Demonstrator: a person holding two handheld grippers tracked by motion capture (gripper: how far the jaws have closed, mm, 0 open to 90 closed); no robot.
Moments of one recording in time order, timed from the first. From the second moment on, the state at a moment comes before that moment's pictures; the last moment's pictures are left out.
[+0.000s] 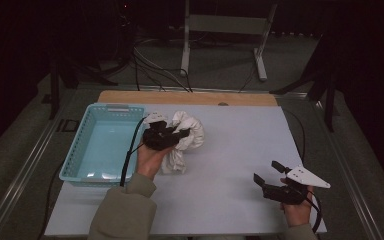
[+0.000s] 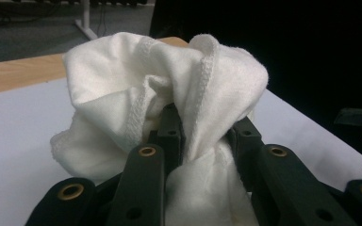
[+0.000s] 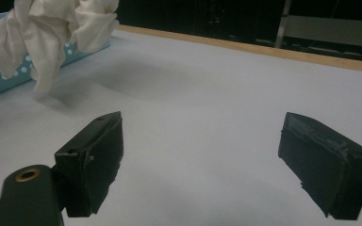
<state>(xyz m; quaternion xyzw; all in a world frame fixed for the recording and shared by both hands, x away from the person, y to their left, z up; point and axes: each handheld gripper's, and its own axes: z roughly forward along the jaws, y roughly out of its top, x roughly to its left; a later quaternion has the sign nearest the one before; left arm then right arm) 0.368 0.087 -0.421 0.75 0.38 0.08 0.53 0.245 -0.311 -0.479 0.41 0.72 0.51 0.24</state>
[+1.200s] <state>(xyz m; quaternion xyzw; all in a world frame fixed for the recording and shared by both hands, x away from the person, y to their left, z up) 0.374 0.042 -0.456 0.77 0.38 0.04 0.51 0.245 -0.313 -0.479 0.41 0.71 0.51 0.24</state>
